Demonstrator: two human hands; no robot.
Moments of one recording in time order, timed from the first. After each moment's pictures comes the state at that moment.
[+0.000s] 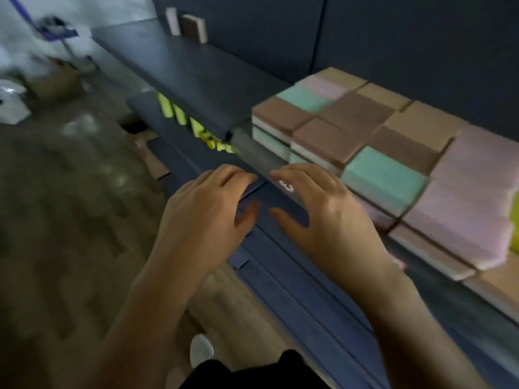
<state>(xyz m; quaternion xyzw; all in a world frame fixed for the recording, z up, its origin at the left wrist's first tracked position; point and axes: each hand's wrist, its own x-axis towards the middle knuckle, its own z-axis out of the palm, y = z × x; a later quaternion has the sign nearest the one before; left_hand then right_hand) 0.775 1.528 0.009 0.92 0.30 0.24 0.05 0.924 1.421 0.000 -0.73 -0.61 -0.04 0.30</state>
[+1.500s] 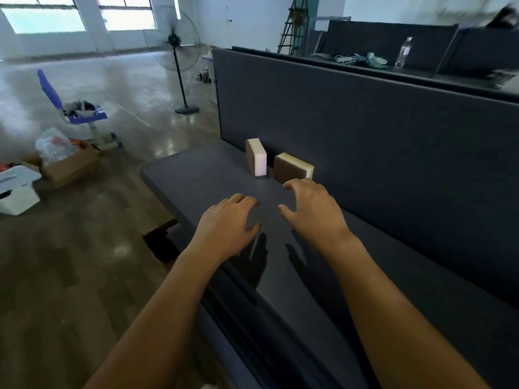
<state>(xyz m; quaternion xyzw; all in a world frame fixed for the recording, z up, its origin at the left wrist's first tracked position) 0.865 2.244 -0.002 0.93 0.32 0.14 0.07 1.020 2.150 0.012 -0.82 -0.53 -0.02 0.22</state>
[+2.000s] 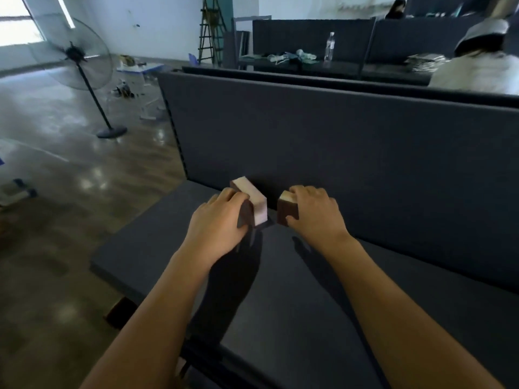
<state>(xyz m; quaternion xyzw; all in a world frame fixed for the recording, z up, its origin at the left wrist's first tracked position) 0.942 2.443 0.007 0.97 0.18 0.15 0.05 1.075 2.292 0.003 -0.91 -0.38 -0.05 0.13</state>
